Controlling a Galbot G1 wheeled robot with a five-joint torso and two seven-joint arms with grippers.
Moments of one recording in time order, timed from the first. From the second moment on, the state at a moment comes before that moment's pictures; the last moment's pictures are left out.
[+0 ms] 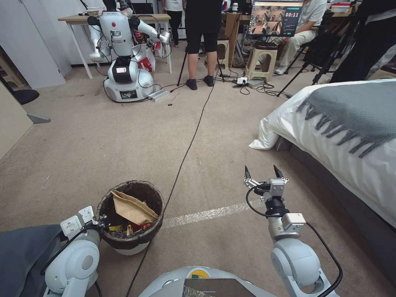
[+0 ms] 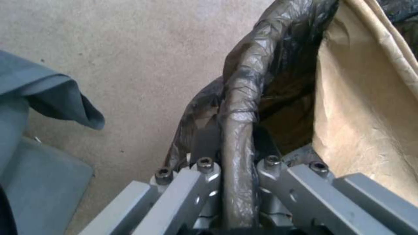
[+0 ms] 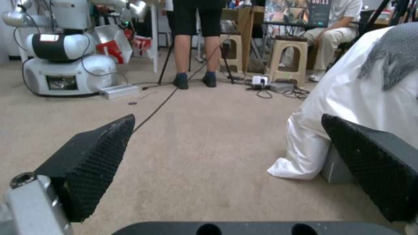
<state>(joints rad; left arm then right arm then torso) 1.67 -1.37 -0.77 -2.28 -0.82 0.74 -0.69 -1.63 1.31 0.50 2.20 0.13 0.01 0.19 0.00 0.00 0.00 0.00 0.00</state>
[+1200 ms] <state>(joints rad) 1.64 -1.39 -0.74 -2.20 -0.81 0.73 -0.69 -1.62 1.31 0.52 2.19 0.15 0.01 0.19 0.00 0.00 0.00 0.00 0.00</state>
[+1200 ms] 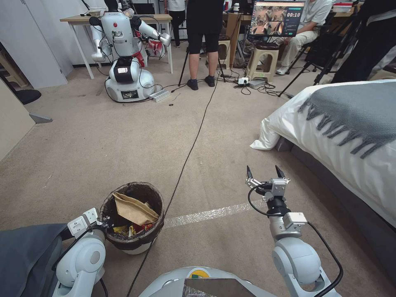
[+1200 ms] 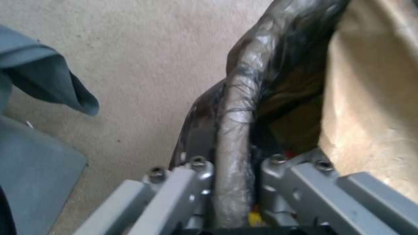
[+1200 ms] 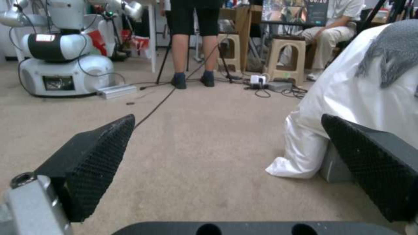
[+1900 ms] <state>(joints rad) 1.65 -1.38 -0.75 -2.27 -0.81 0.74 -0.70 -1.61 1.30 0.51 2.19 0.15 0.01 0.19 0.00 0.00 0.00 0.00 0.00</state>
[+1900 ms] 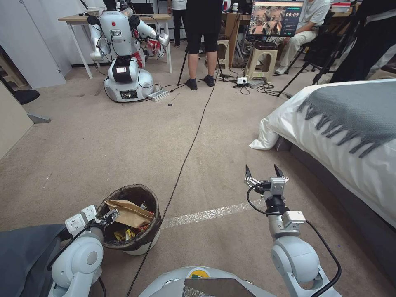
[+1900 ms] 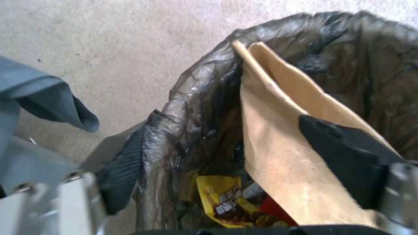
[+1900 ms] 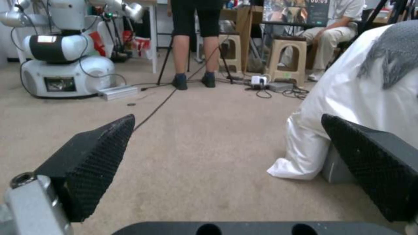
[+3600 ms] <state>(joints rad) 1.88 -1.56 -0.83 -2.35 -0.02 -0.13 -0.06 -1.72 1.40 0.59 2.30 0.09 0.00 0.19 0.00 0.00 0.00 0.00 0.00</state>
